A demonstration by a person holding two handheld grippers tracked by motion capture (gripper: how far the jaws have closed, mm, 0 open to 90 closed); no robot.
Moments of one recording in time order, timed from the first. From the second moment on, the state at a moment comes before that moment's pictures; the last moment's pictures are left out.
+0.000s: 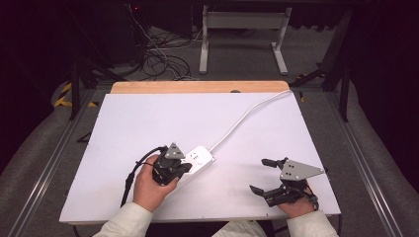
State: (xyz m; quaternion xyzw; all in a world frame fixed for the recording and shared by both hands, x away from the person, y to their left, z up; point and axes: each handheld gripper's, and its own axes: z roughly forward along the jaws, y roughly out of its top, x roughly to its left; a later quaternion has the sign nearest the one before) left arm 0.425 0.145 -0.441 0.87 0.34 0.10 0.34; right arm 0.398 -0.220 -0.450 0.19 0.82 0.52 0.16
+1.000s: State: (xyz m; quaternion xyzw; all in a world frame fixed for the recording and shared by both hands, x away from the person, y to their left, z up) left arm 0.432 0.139 -0.451 0.88 0.34 0.11 0.32; right arm 0.398 -0.221 -0.450 0.19 0.82 0.52 0.16
